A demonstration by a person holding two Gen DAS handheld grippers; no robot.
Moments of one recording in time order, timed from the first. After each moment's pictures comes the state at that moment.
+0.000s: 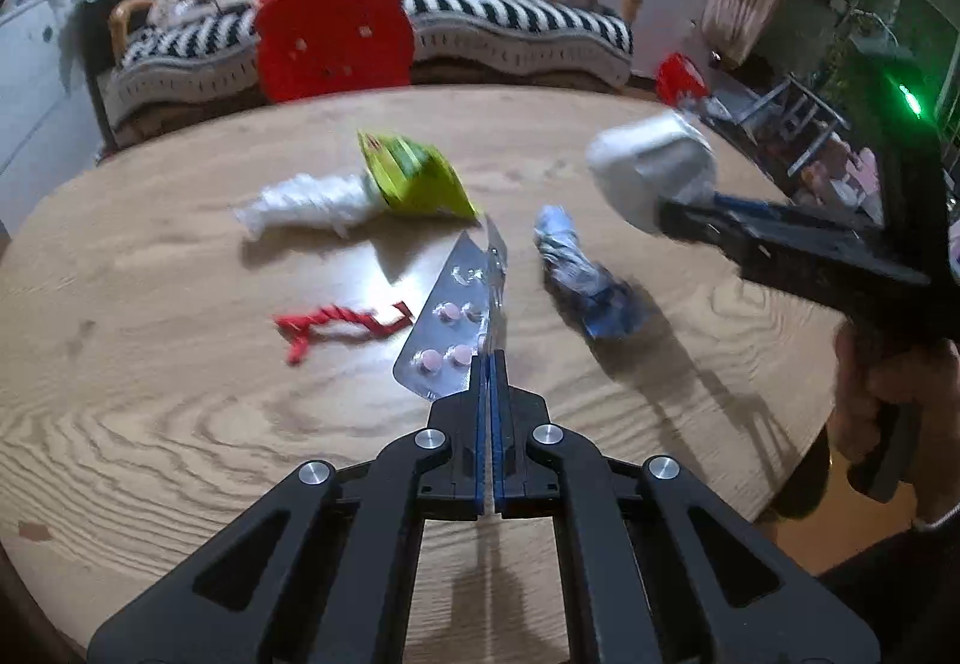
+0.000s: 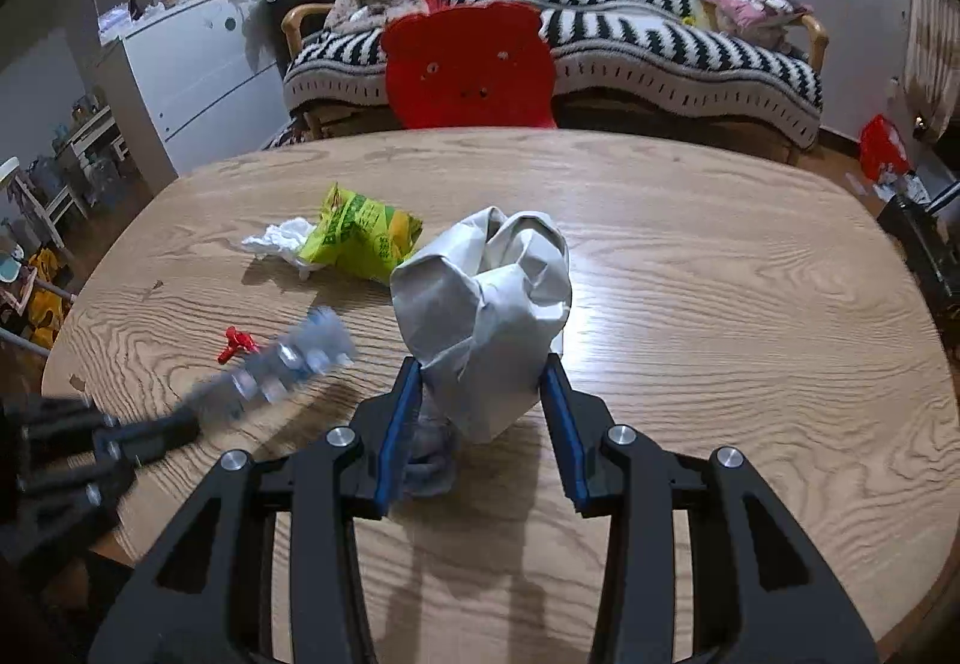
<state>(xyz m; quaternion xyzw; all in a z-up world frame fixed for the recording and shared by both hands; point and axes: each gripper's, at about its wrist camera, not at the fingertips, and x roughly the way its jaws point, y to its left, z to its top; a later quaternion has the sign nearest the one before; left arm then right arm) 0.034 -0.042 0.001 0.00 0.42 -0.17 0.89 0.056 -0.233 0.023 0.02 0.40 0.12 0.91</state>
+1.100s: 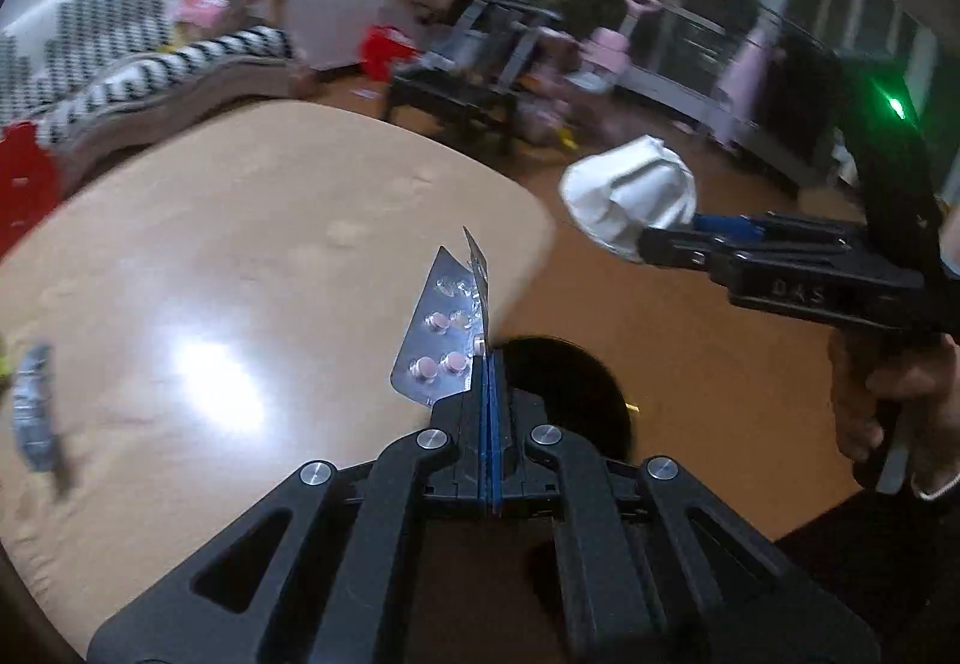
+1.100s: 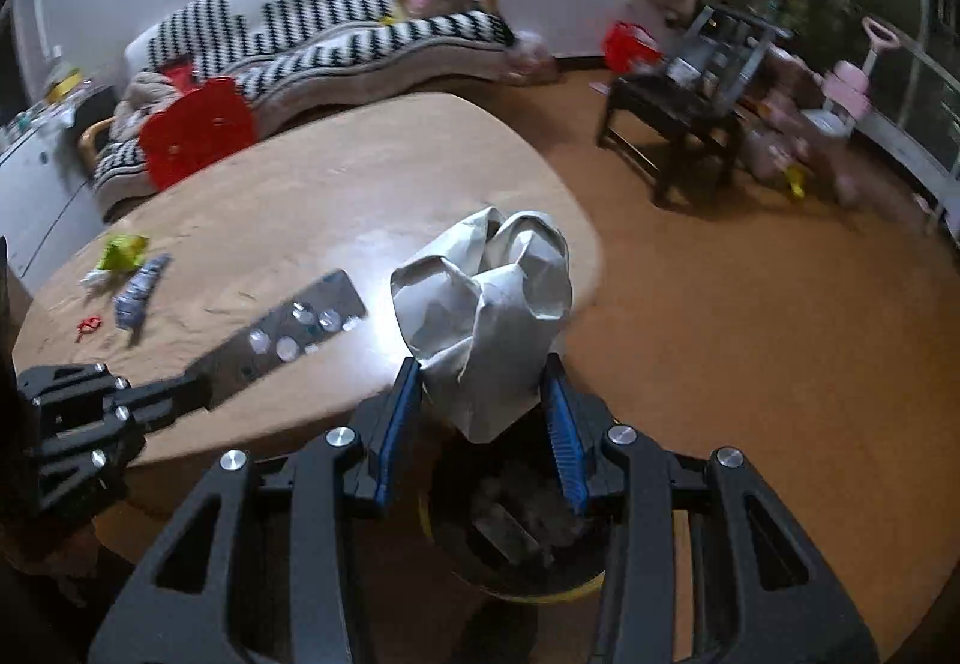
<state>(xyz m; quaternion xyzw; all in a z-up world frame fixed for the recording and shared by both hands) -0.086 -0.344 -0.011 0.11 0.37 -0.47 0.79 -0.203 -0.528 0.012 0.13 0.41 -0.14 0.89</state>
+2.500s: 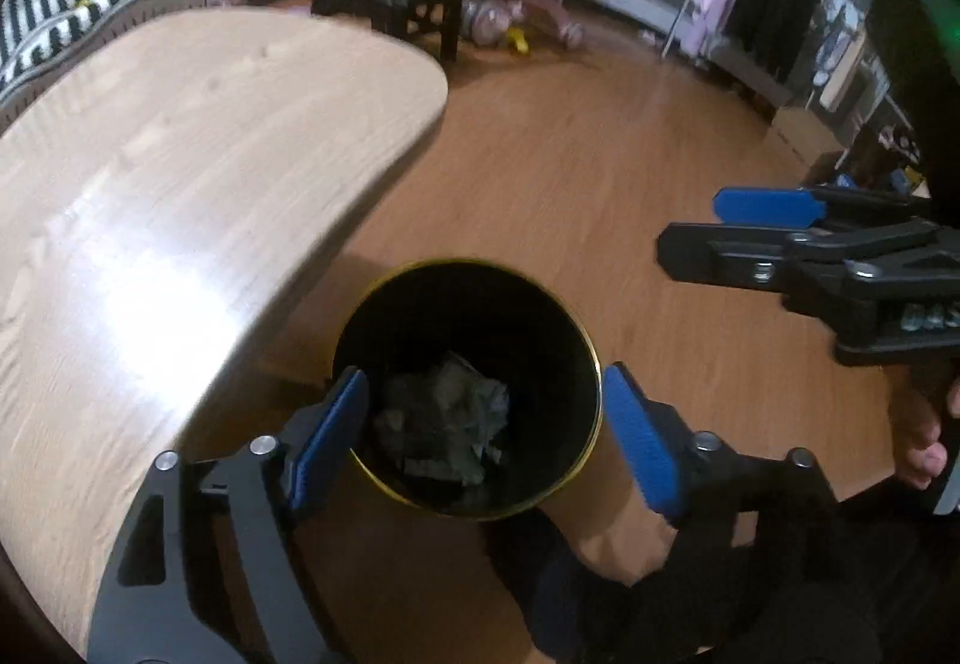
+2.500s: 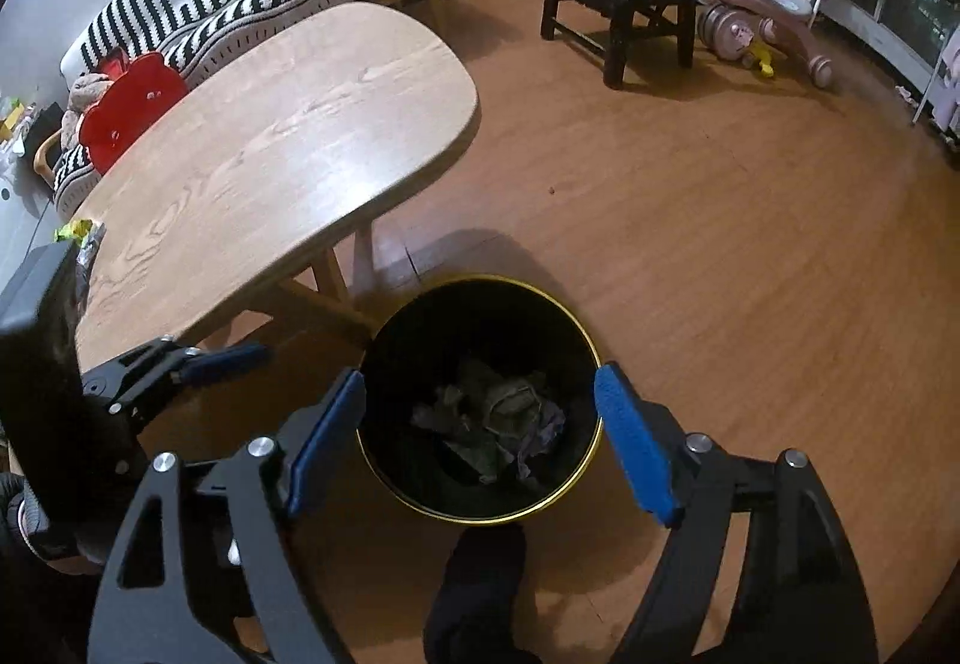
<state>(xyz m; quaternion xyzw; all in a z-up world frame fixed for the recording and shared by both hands) -0.098 -0.439 -0.080 0.16 0.44 -0.50 0.73 -0.225 -0.573 -0.037 0.19 0.47 -0.16 0.85</state>
